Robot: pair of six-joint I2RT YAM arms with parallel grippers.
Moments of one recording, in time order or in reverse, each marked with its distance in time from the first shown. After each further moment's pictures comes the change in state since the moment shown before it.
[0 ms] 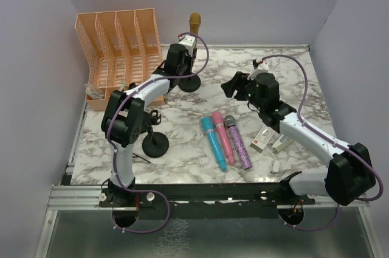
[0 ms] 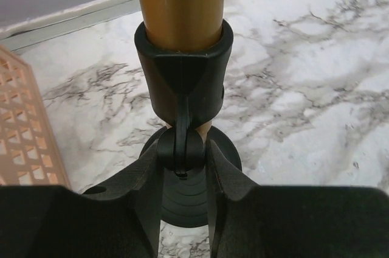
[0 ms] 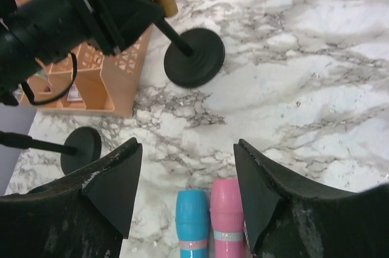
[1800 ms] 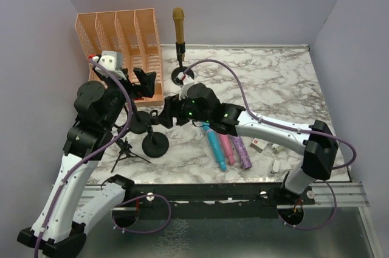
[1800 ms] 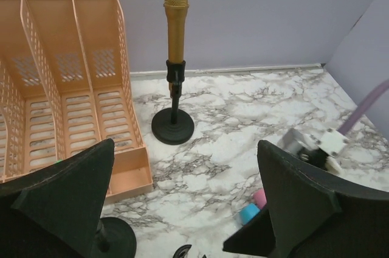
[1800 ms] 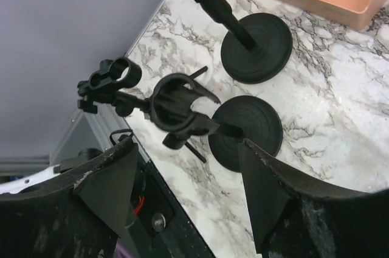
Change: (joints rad) left arm 0.052 -1.162 -0.326 -0.449 -0.064 -0.167; right arm 0.542 0.289 0.401 -0.222 -0.089 0.094
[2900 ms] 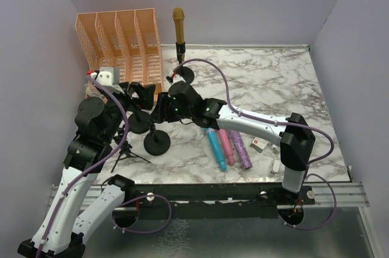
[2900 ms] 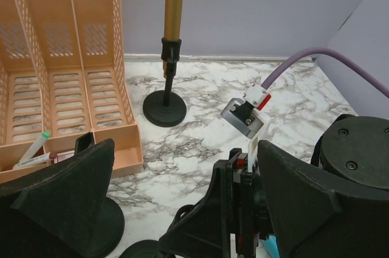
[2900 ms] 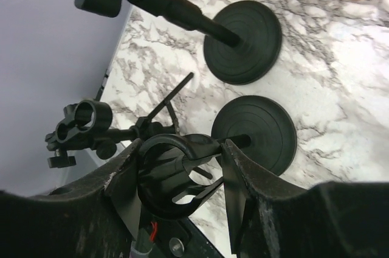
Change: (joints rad) left arm 0.000 -0.161 -0.167 0.007 0.007 -0.066; right arm 0.024 0.256 0.255 -0.132 0.082 0.157
